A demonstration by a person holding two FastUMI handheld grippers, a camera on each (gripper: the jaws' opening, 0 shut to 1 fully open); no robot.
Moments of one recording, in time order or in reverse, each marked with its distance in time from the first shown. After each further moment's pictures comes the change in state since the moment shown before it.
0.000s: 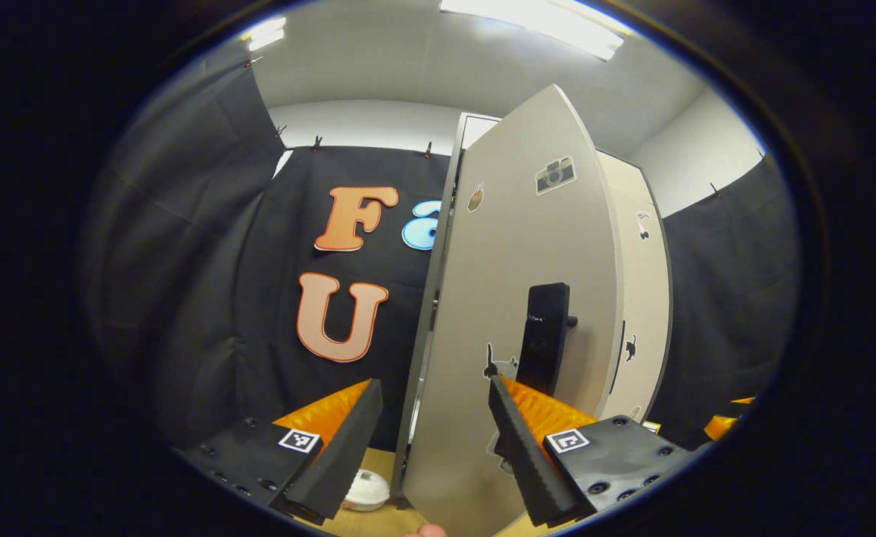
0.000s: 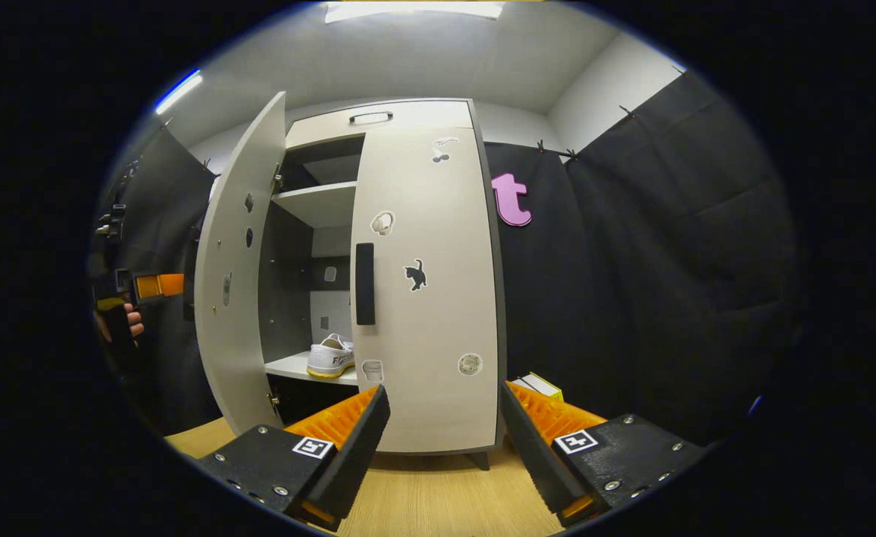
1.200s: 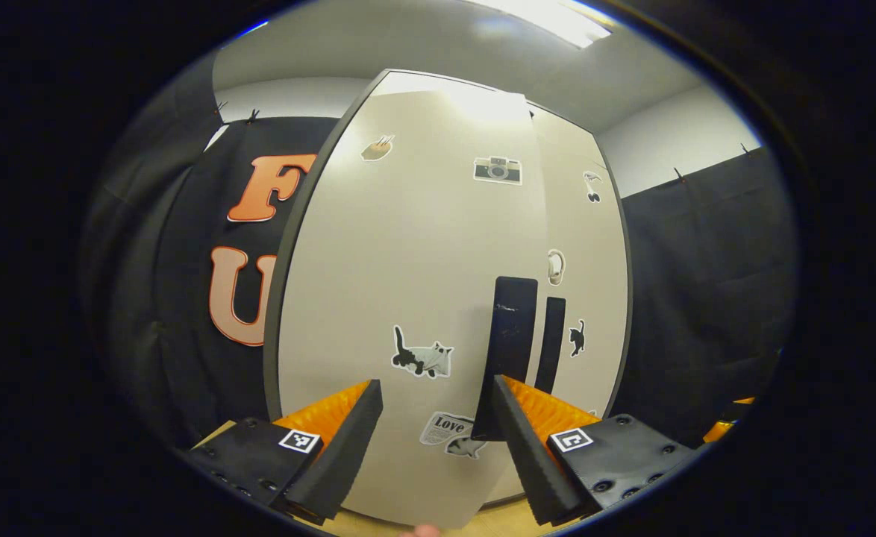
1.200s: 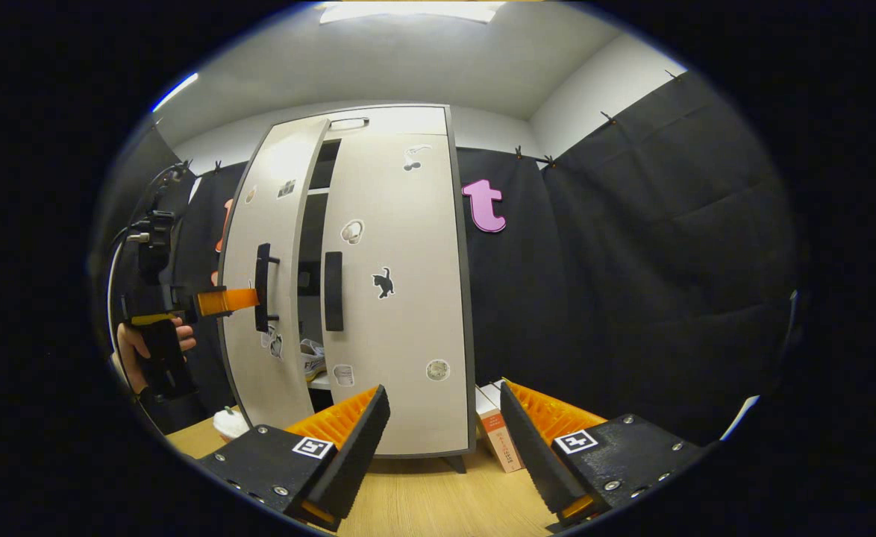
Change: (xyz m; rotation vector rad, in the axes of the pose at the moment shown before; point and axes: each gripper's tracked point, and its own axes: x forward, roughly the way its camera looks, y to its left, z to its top) left arm 0.080 -0.129 -0.053 -0.024 0.092 -0.204; right arm -0.004 -0.034 0.006 -0.004 -0.013 -0.076
